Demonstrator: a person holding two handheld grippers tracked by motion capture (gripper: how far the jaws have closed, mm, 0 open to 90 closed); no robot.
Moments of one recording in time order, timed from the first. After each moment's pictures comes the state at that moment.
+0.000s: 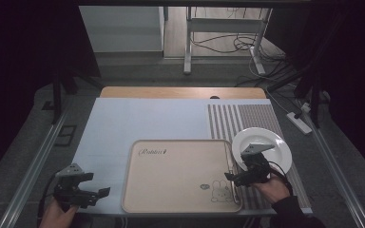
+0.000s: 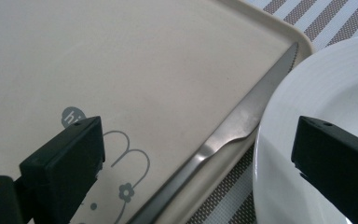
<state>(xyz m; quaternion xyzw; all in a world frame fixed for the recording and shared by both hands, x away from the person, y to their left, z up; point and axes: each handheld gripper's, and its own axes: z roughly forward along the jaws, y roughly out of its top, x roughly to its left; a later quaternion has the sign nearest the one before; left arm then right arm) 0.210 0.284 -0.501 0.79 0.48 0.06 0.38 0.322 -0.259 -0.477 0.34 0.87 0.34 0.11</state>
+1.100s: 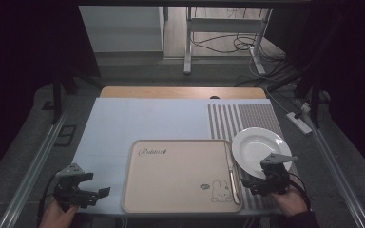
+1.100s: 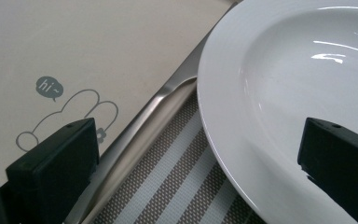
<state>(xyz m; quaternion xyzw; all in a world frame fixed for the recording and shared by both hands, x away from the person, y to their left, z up) 0.210 0.284 -0.501 0.79 0.48 0.06 0.38 0.292 -0.306 -0.478 0.40 0.84 0.34 0.14</state>
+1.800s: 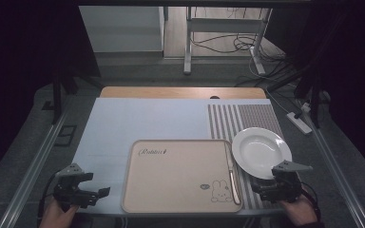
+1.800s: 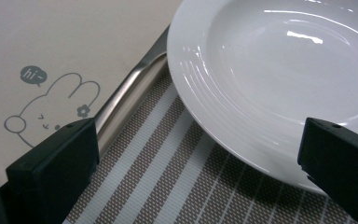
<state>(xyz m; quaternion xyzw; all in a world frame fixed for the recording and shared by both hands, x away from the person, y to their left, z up) 0.210 0.284 -0.501 0.79 0.48 0.06 0.38 0.271 -0.332 -0.480 0.44 0.81 0.34 0.16</state>
